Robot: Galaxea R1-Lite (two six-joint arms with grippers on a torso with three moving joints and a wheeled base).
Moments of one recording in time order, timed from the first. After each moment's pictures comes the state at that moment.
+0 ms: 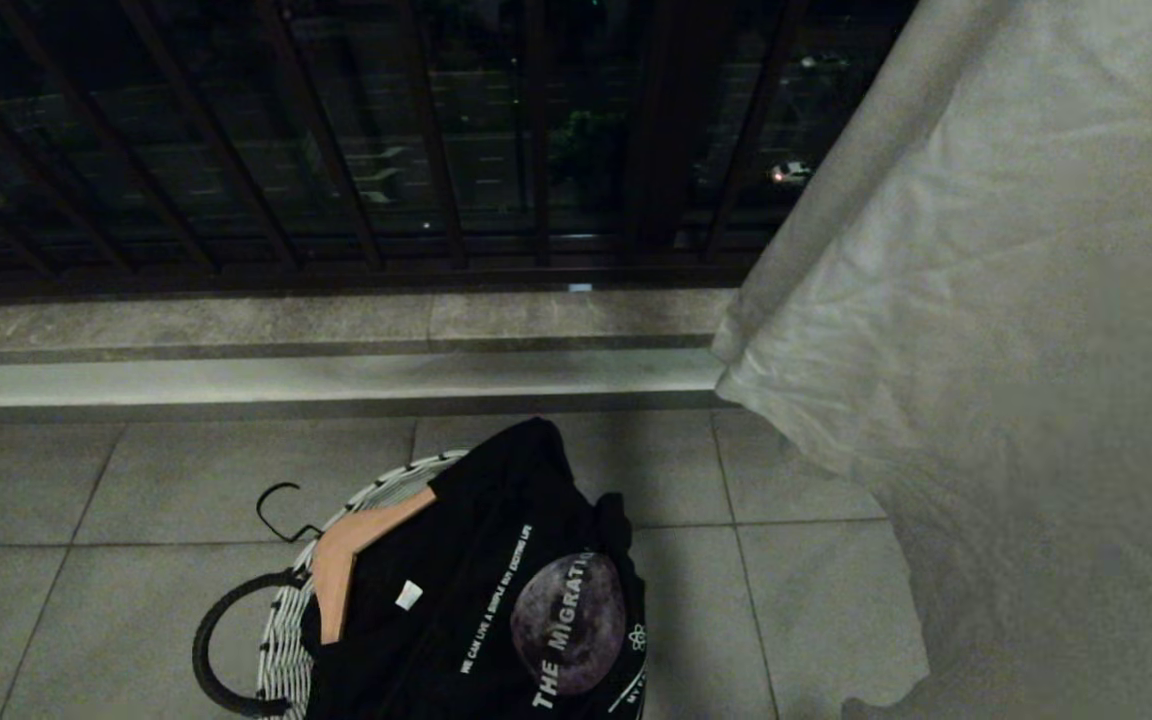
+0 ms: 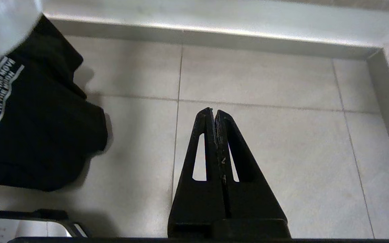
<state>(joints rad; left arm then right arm) 0.00 0.00 0.00 0.00 0.00 0.00 -0.01 0.00 0.00 0.00 0.02 -0.08</state>
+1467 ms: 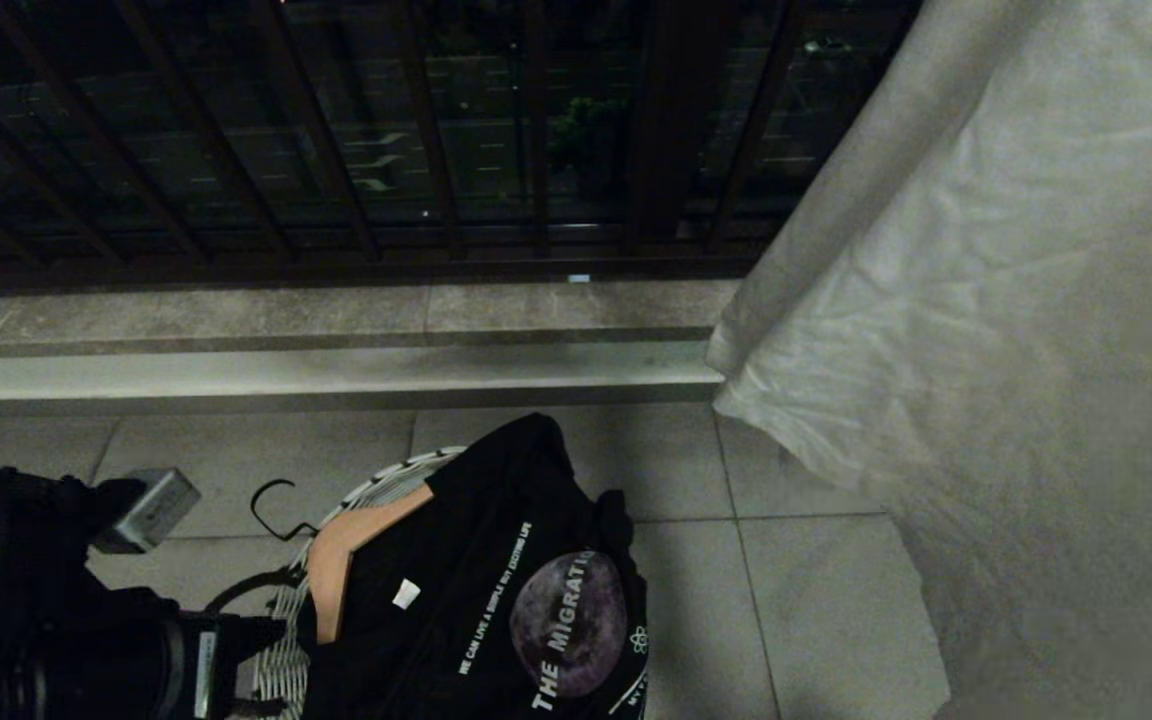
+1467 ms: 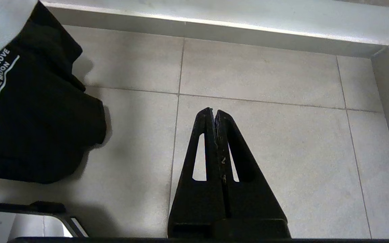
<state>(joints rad) -0.34 1.22 -0.49 -0.04 -0.02 -0.25 -0.01 0.00 0.00 0.01 0.02 -0.10</state>
